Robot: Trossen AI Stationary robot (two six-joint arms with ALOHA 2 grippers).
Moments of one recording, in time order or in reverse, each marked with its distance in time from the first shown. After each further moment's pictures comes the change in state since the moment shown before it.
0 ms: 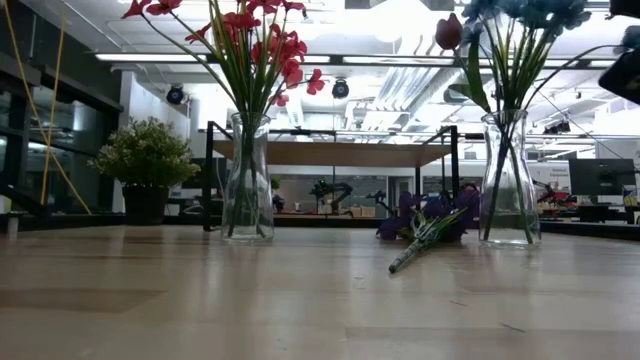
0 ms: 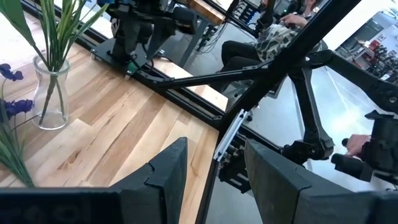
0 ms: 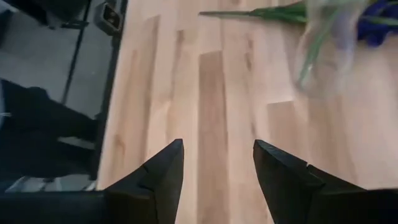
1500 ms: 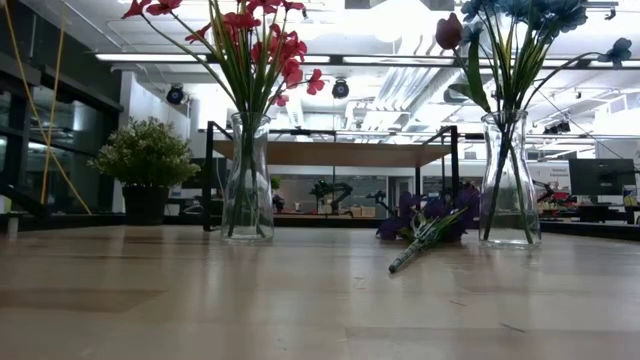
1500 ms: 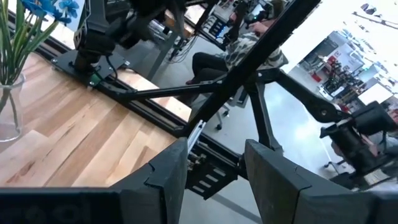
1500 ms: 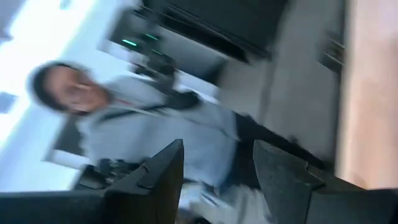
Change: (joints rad) left arm -0.055 0.000 0.121 -0.001 -0.004 0.006; right arm 0.000 -0.001 -0.001 0.685 -0.413 0.314
